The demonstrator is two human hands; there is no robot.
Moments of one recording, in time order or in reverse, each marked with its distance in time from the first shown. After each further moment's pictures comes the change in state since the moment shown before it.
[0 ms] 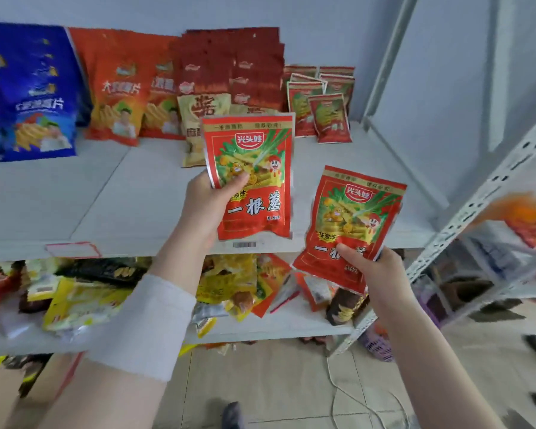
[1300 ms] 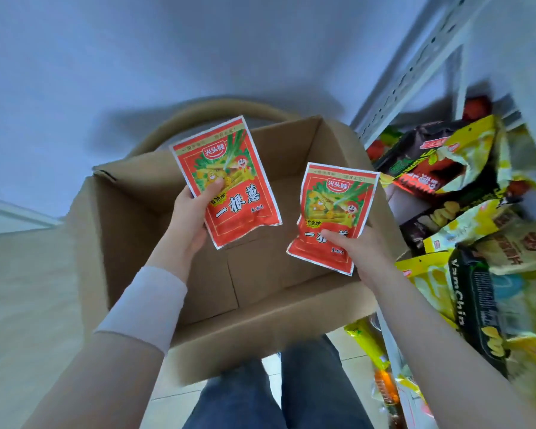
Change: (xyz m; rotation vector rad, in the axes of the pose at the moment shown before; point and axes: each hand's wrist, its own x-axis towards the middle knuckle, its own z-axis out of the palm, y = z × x) left_hand -0.296 -0.180 -0.749 -0.545 1.583 -0.414; right_hand -0.248 0.238 0.808 -0.822 -1.417 0.217
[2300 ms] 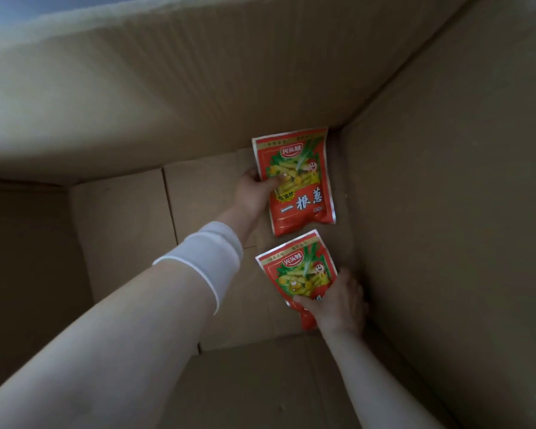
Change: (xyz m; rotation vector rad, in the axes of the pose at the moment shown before) left_hand 0.297 -0.220 0.098 0.276 0.056 -0.292; right_hand 0.230 0.187 0.057 -1.062 0.026 0.366
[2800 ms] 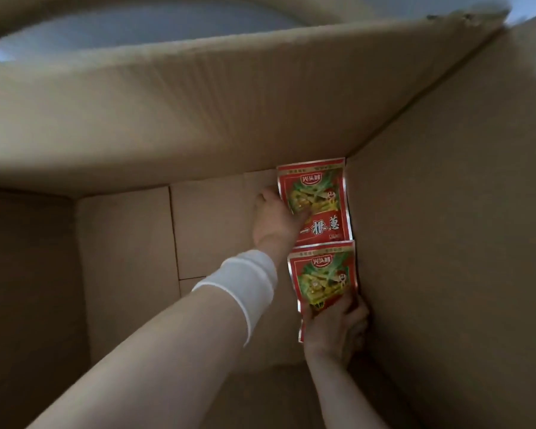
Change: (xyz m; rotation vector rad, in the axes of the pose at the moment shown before) left_hand 0.001 -0.003 0.030 0.563 0.183 0.134; right_hand 0.001 -0.014 0.018 0.078 0.162 0.090
